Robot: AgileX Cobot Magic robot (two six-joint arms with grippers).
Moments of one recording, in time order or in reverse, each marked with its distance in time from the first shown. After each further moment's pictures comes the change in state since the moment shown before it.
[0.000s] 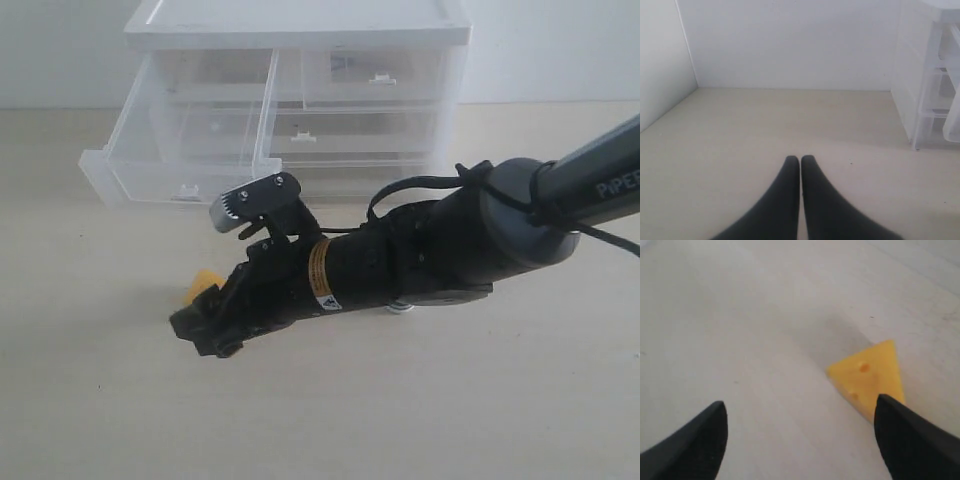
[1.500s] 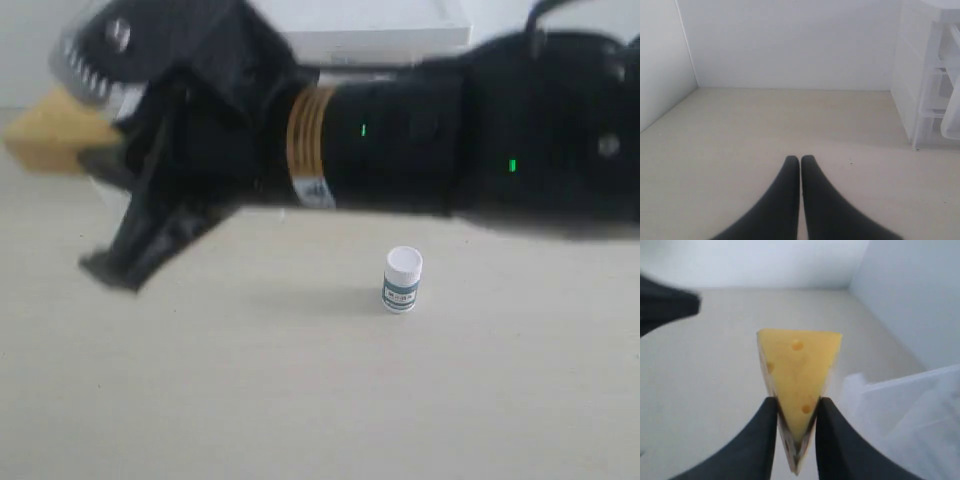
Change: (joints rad) left arm 0.000 0.000 0.000 0.000 0.000 0.000; right arm 0.205 -0.494 -0.035 0.172 0.325 -0.425
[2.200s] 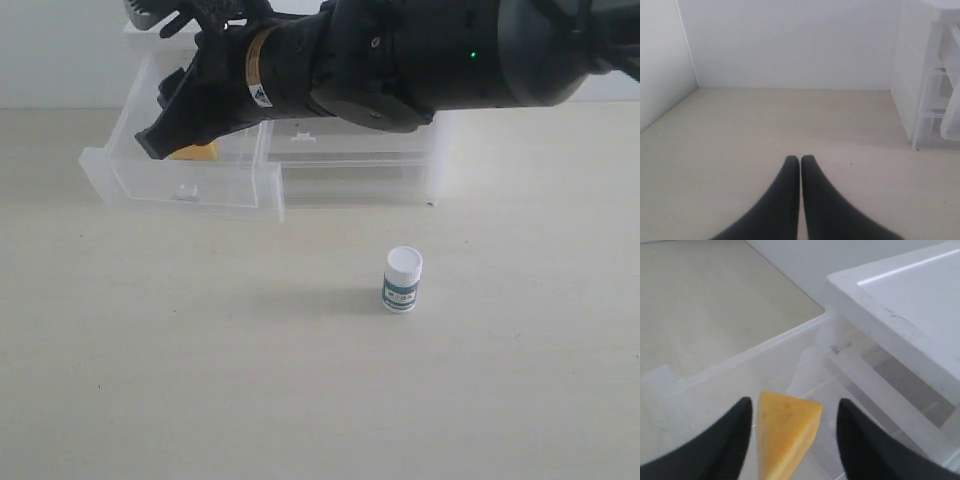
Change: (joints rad) left arm 0.000 0.000 0.000 0.000 0.000 0.000; right arm -0.162 0.363 -0.382 0.030 0.226 0.017
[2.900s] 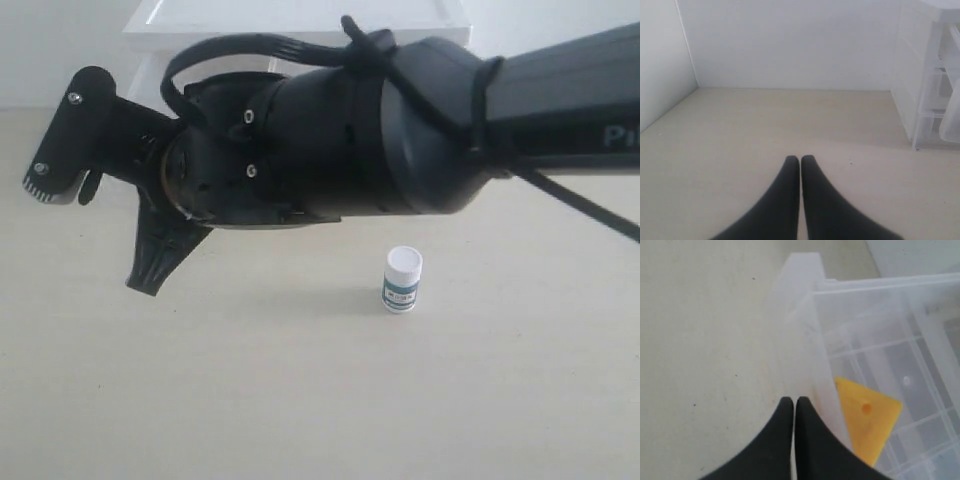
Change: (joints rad) left arm 0.000 0.000 0.000 0.000 0.000 0.000; right arm 0.244 0.036 -0.002 -0.203 0.386 -0.102
